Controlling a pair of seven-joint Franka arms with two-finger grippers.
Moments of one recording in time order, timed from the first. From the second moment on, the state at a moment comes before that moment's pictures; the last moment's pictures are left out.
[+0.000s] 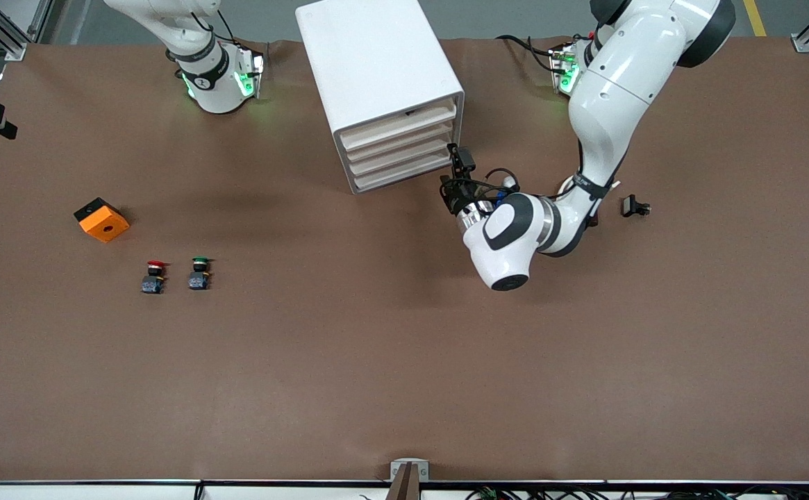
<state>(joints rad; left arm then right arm) -0.36 0.80 -0.24 -1.55 -0.71 1.37 -2.04 -0.10 -0.12 -0.09 -1.62 0.01 1.40 -0.18</state>
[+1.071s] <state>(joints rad) -0.42 0.80 -0.28 -1.65 -0.76 1.36 -2.05 -0.16 0.19 -0.08 -1.68 0.00 1.74 -0.26</state>
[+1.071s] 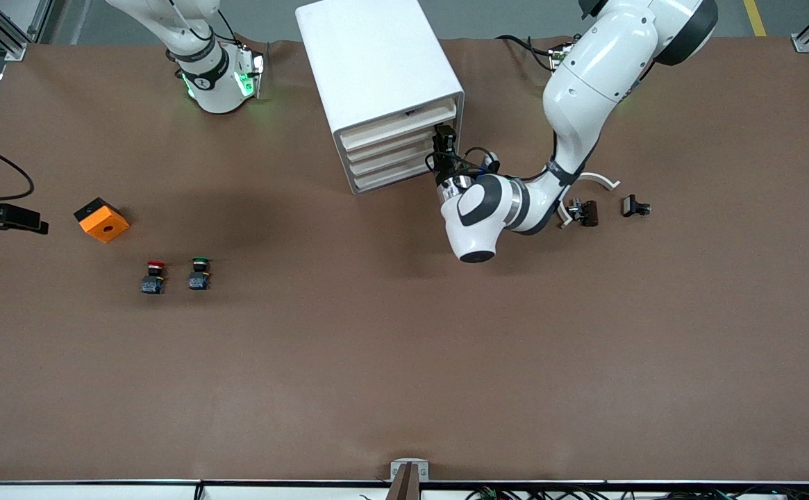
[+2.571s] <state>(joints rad) -0.20 0.80 -0.27 -1.60 -0.76 1.37 -2.08 -0.08 0.47 -0.08 -2.09 0.04 2.60 -0.03</state>
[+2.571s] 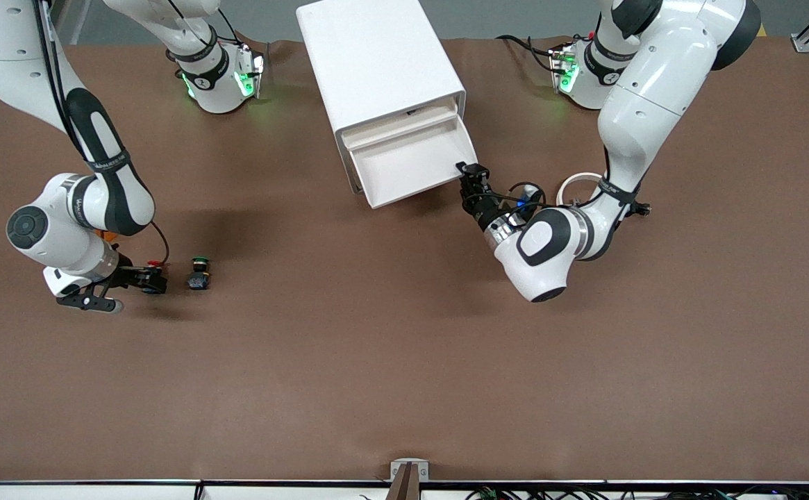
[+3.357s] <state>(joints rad) -0.18 0.81 -0.25 -1.57 -0.75 1.39 -1.97 -0.08 0.50 -0.08 -2.09 0.04 2.61 -0.03</state>
